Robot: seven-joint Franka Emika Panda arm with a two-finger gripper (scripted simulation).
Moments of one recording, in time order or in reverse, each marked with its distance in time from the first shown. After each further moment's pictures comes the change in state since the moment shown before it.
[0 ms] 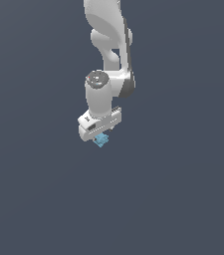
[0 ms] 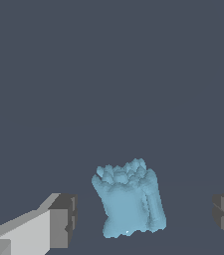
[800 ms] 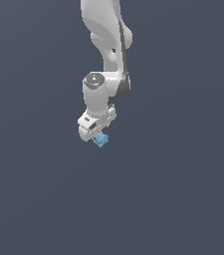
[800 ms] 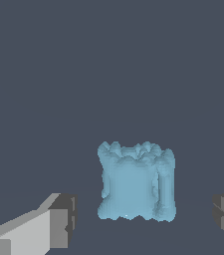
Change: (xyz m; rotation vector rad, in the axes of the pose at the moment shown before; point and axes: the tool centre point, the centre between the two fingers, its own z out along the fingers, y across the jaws) arm -0.028 -0.003 0.019 0.000 0.004 -0.210
